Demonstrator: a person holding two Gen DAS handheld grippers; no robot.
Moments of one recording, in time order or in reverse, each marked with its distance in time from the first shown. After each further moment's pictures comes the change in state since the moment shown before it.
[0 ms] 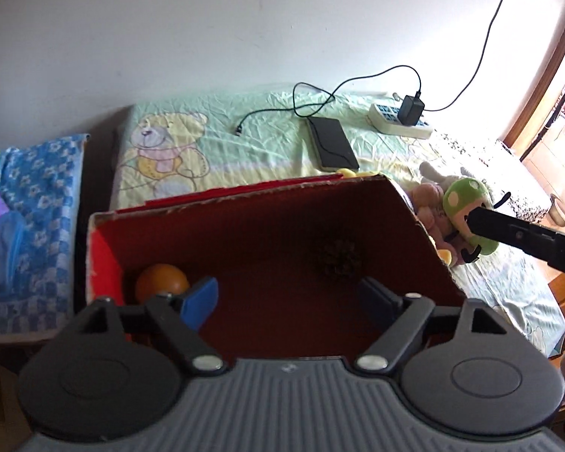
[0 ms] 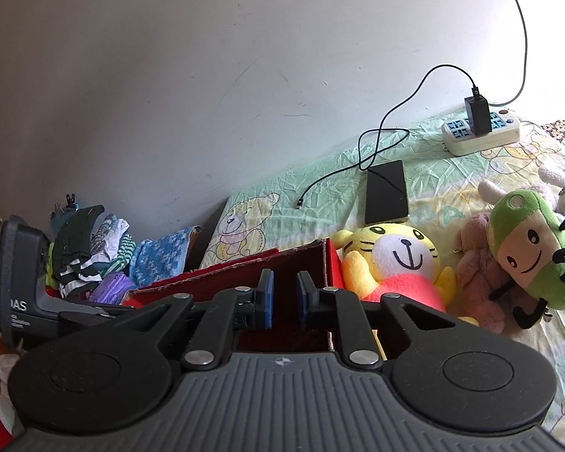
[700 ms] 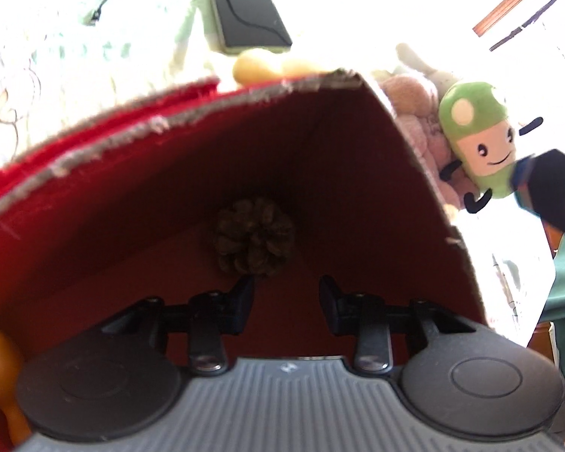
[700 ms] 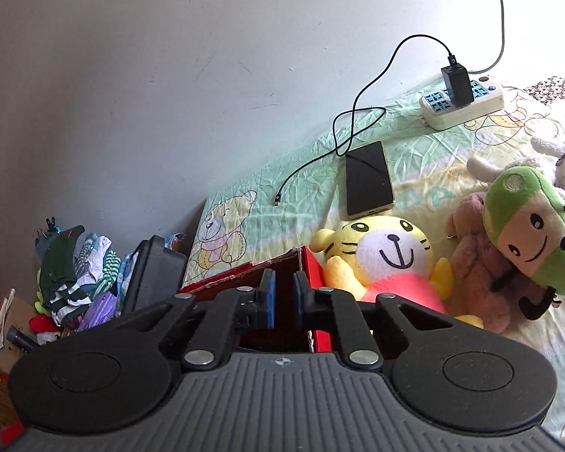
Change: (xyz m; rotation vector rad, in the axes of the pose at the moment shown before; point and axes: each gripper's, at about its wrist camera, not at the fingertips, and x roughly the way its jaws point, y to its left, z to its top) left arm 0.204 -0.053 0.061 0.084 0.440 -0.214; right arm 0.034 -0.024 0.016 0.147 0.036 -0.052
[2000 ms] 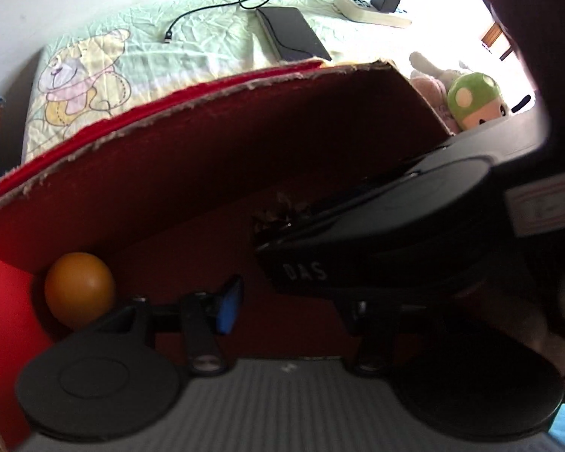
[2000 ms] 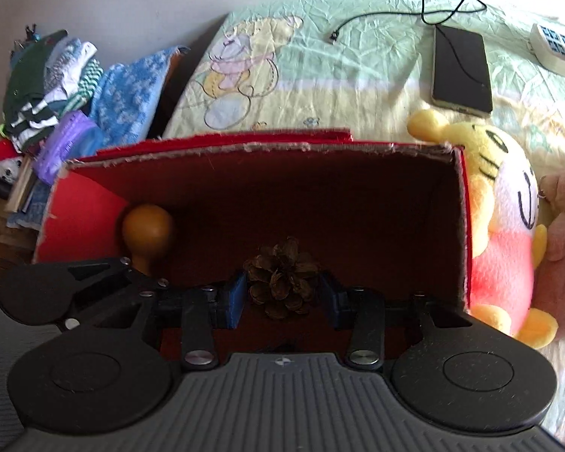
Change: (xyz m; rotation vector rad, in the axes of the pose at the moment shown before) left arm -0.055 0.027 -0.055 0.024 -0.094 0.102; right arm 0.116 0.067 -0.036 -0.312 0.587 -0.111
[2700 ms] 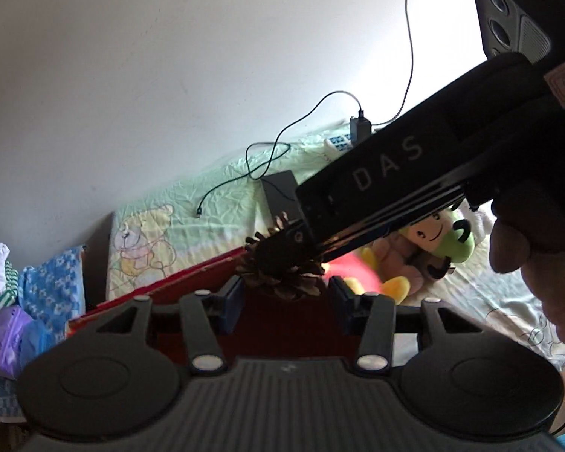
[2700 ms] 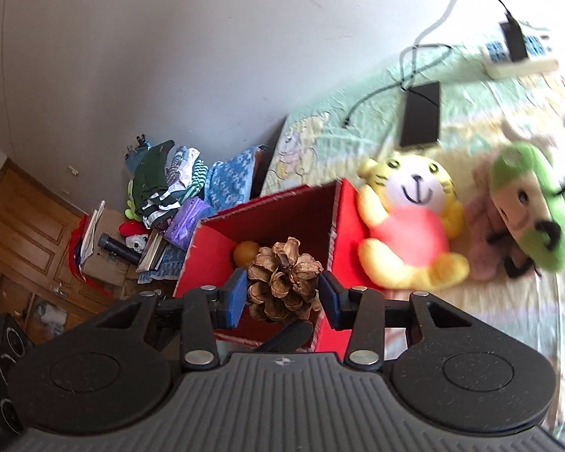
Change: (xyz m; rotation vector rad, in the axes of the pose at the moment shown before) left arm -0.103 -0.141 -0.021 0.142 -0.427 0.298; right arm -0.187 -0.110 -0.071 0.094 -0.300 0.413
